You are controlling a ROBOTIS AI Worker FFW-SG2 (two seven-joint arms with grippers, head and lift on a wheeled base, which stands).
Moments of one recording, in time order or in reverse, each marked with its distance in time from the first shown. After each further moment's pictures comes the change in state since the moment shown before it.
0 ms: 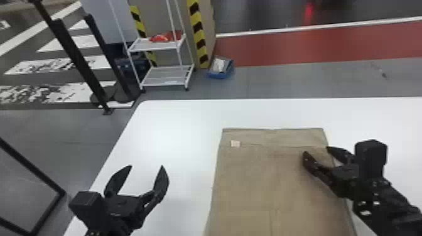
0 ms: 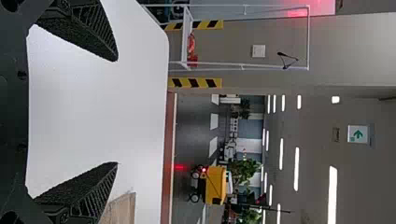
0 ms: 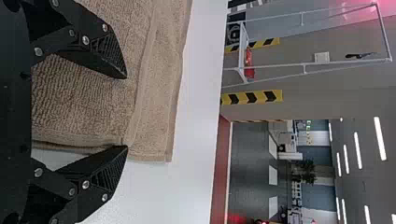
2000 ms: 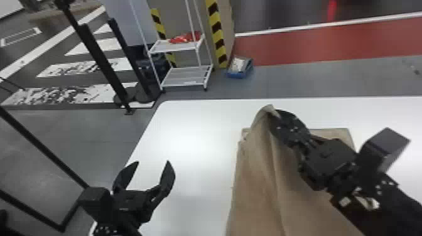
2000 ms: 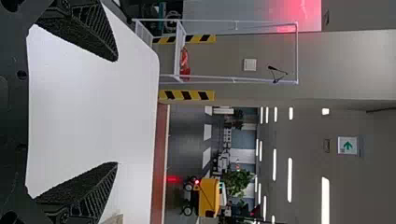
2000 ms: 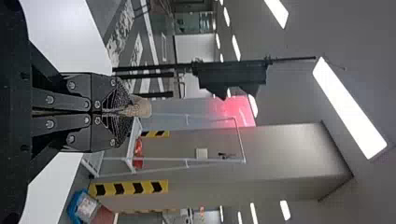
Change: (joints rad) left arm 0.004 0.000 0.069 -0.024 0.037 -0.003 0.000; right arm 0.122 -0.011 0.219 -0.418 -0.011 -0.205 0.126
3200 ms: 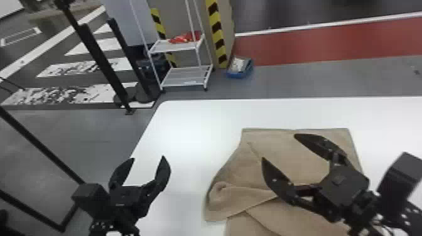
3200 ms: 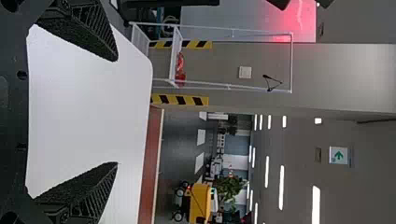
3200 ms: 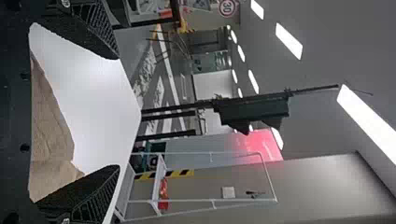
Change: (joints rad) left arm -0.025 0.000 0.019 0.006 0.035 0.008 -0.002; right arm 0.139 -0.048 -0.071 -0.105 -0.063 0.062 0.141
